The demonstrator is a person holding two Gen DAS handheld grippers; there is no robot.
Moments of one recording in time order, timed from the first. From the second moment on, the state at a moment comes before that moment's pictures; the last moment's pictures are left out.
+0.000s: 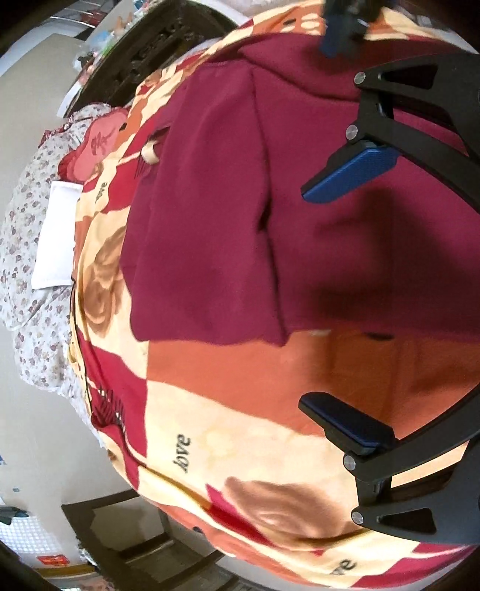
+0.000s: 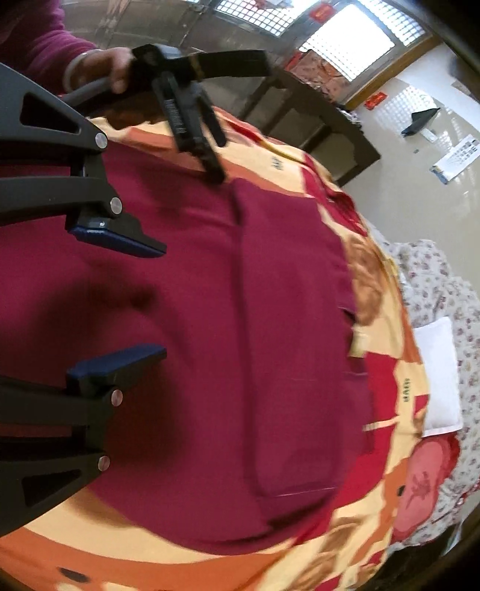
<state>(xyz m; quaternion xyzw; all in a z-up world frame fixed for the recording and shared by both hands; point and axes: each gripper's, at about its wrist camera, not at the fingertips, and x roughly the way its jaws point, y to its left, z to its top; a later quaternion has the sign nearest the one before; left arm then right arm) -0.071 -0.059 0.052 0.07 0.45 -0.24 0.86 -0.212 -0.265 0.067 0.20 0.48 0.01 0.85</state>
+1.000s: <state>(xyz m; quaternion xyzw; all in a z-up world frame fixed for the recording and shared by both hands) -0.125 -0.057 0.075 0.08 0.44 -0.29 0.84 -0.298 -0.297 0.022 0.36 0.46 -0.03 0.81</state>
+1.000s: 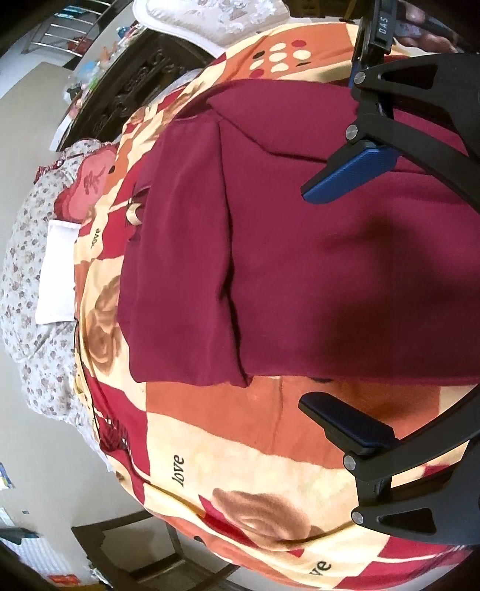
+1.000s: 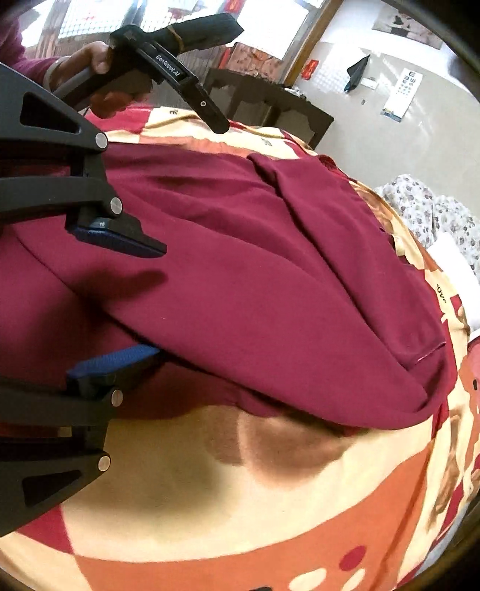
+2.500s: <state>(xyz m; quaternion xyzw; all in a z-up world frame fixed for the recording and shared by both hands) -0.229 -0.083 0.087 0.17 0.43 -0.49 0.74 -0.315 -0.291 -0.004 0.46 0.46 0.04 0.76</state>
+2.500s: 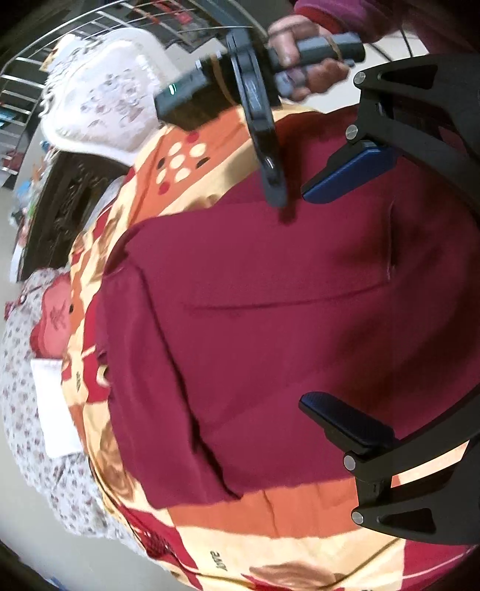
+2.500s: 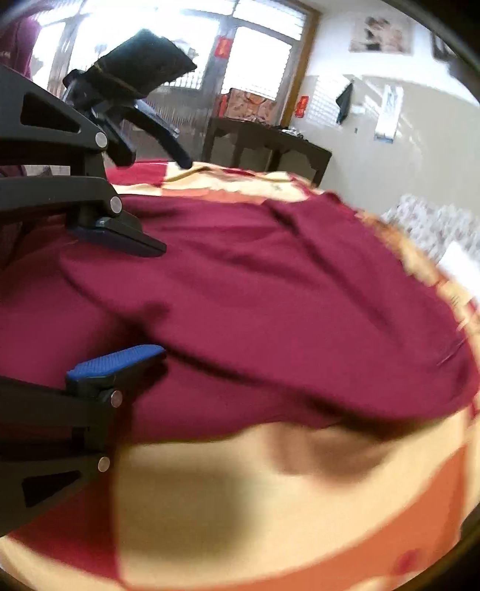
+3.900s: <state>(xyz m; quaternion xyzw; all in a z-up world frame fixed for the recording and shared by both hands) -0.178 -0.111 0.127 0.15 0.38 -0.47 0.79 -0.285 -0.355 0.043 0.45 0.34 -0.01 0.82</state>
